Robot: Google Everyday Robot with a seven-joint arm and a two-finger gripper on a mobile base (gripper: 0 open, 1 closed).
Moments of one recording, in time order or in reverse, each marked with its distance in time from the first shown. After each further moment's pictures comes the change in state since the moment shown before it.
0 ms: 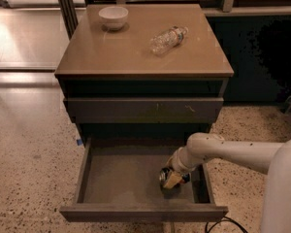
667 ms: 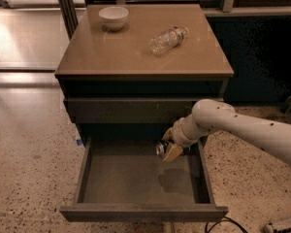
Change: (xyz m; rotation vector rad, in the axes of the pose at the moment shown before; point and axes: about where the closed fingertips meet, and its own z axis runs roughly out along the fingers) arm -0.072 -0.050 -0.112 0.077 -0.070 -0.135
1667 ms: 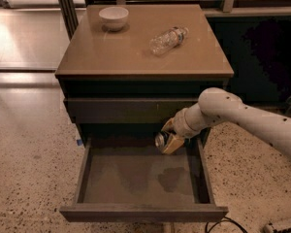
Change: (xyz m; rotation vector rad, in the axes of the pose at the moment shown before) arm -0.029 -0.016 -0.036 0.021 -0.072 -0.051
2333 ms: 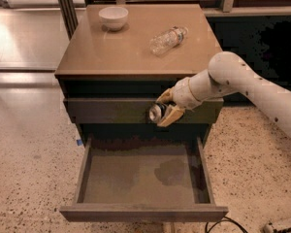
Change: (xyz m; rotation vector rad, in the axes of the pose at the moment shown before) arm -0.070 -0.061 -0.073 0.033 -0.180 -0.110
